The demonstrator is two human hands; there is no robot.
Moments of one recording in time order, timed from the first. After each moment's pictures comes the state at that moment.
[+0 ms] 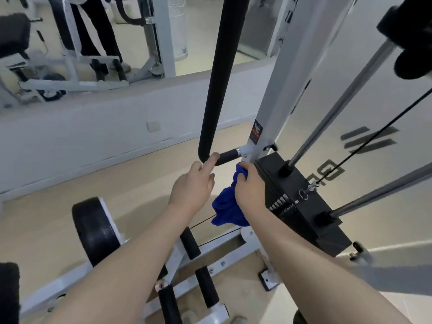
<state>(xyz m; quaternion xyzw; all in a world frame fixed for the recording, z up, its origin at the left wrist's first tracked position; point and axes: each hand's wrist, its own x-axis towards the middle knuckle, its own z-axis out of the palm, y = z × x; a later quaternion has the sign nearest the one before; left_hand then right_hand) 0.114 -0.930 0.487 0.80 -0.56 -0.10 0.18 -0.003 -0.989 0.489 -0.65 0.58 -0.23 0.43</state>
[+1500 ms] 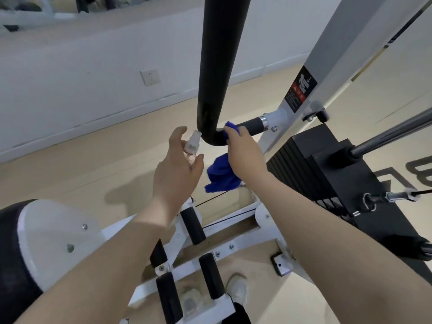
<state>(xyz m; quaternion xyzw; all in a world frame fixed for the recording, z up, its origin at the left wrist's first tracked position) 0.167 -0.999 0.350 0.83 -0.39 -0.18 0.35 0.071 -1.126 0.320 -0.87 0.43 -0.06 0.22</state>
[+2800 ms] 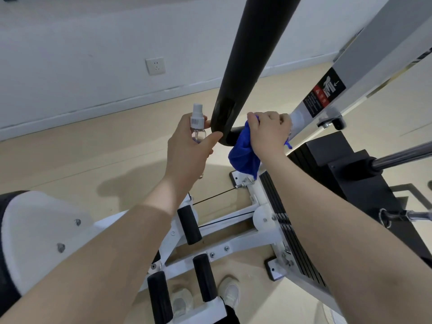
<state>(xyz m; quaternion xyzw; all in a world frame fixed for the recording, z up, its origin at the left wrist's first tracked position) 0.181 -1.035 0.355 0.76 -0.25 -0.29 0.53 0.088 -1.170 0.313 -0.85 0.52 -0.06 0.07</state>
